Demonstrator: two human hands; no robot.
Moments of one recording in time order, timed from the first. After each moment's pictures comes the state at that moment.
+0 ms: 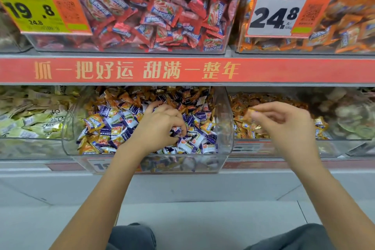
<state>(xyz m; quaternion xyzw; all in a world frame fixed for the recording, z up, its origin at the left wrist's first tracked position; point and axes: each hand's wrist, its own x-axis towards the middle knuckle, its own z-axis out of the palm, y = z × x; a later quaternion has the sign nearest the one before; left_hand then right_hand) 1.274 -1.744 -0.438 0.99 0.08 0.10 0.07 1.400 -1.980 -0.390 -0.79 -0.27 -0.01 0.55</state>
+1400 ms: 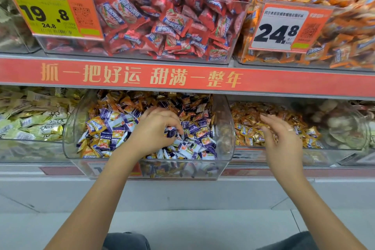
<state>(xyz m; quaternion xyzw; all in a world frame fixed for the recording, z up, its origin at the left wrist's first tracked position) 1.266 -1.734 -0.437 0.96 0.11 0.15 0.22 1.416 -1.984 -0.443 -0.85 -0.28 -0.14 0.43</state>
